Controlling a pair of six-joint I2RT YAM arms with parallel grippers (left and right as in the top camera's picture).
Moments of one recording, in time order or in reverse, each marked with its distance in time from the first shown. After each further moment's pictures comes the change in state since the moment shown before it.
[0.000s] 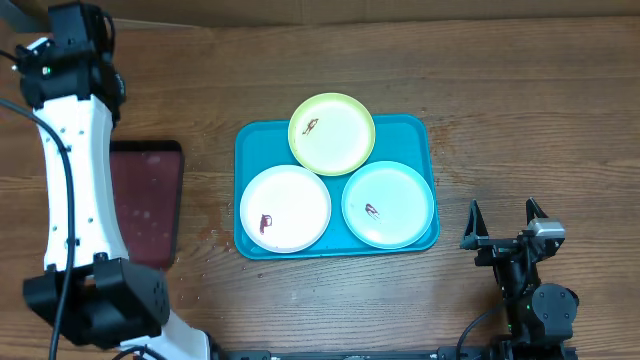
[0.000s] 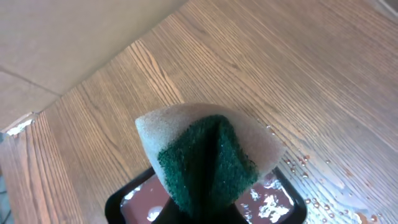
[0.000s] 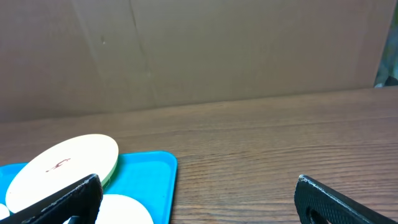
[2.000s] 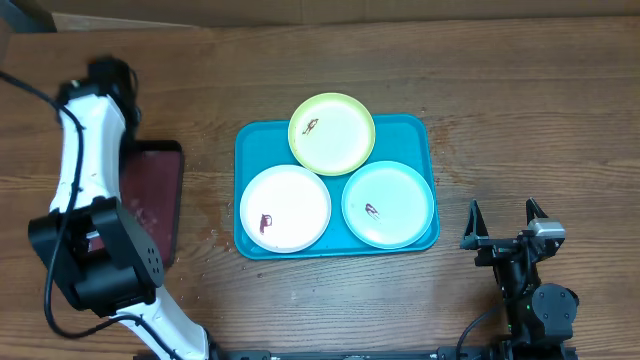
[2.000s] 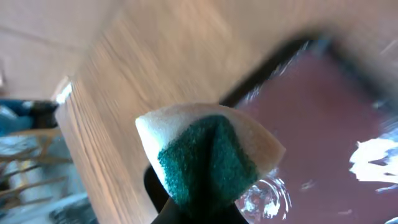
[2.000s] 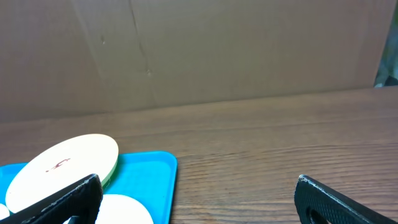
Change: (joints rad) left arm 0.053 0.162 -0.112 -0.089 -0.065 0.063; right arm 0.000 0.000 0.000 -0.001 0.000 0.000
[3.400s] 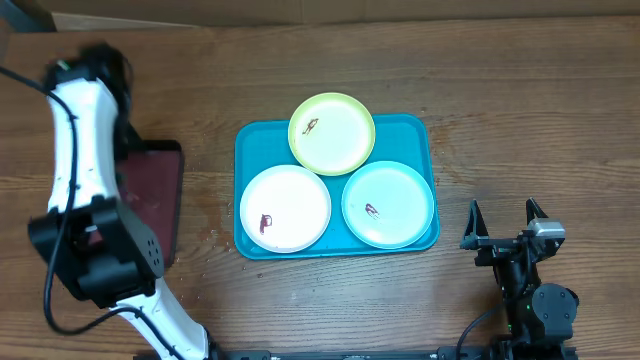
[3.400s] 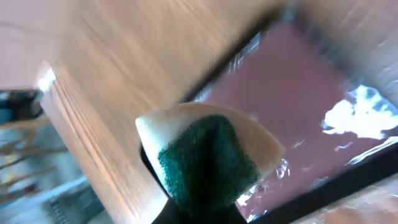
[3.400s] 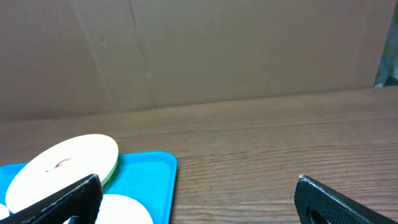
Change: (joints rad) left arm -0.001 0.048 0.225 -0.235 0.139 0.005; right arm 0.000 0.000 0.000 0.001 0.000 0.000
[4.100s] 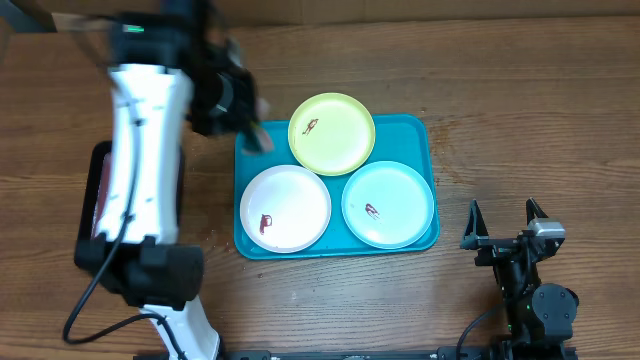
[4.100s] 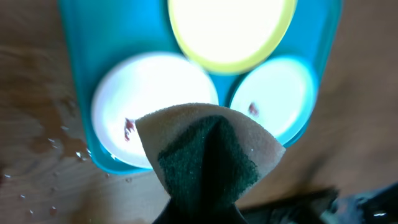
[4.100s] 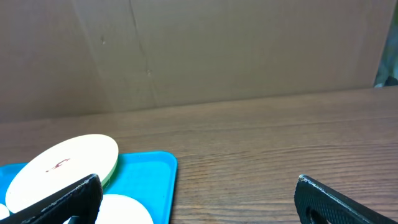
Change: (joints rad) left arm -0.405 -0.054 0.178 -0.171 0.856 0.211; right arm 0.000 0.000 0.000 -0.001 0.000 0.000
